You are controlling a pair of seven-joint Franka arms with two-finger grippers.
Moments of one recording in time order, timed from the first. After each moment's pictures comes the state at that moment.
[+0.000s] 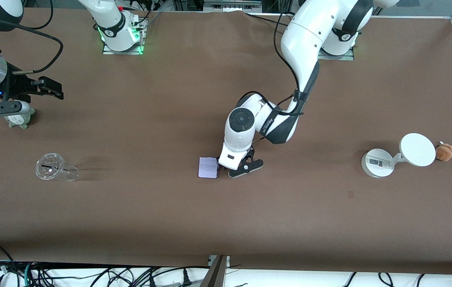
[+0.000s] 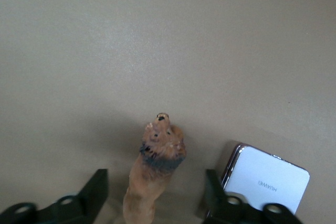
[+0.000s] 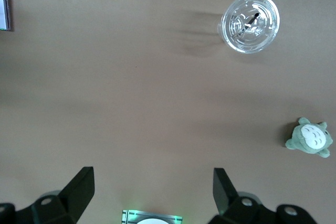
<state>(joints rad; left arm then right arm) -0.72 0.98 0.09 -1.16 -0.08 2.25 -1.04 -0.06 0.04 0.11 -1.66 -0.01 1.54 -0.08</state>
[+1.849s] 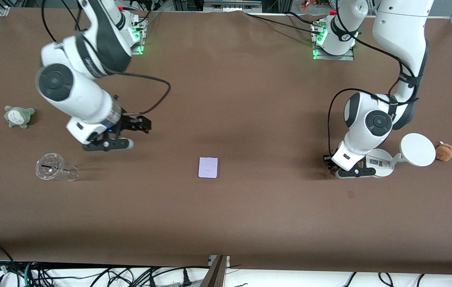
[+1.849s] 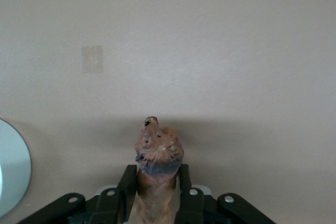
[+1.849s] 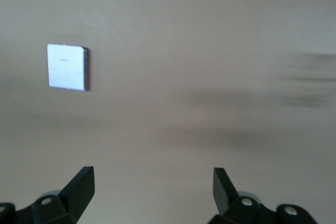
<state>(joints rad) -0.27 0.49 0.13 -1.99 -0.04 2.57 -0.20 0.26 0.33 0.13 -1.63 0.03 1.92 0.33</state>
